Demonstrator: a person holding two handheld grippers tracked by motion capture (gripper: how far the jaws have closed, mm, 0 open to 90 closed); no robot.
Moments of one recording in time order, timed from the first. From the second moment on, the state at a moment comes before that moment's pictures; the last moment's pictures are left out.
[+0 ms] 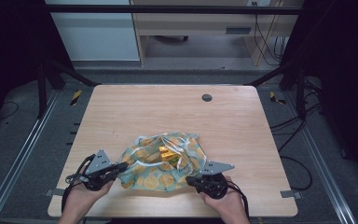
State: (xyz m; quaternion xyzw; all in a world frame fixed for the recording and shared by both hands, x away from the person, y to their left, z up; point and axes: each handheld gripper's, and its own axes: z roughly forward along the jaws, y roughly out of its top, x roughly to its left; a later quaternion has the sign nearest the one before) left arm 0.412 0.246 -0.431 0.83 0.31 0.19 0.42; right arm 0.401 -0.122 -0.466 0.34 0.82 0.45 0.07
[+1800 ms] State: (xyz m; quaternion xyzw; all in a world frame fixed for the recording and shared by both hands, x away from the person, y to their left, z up) left arm 0.413 0.246 -0.474 0.86 0.32 0.21 0.34; right arm 0.403 -0.146 -0.449 0.33 0.84 0.40 0.13
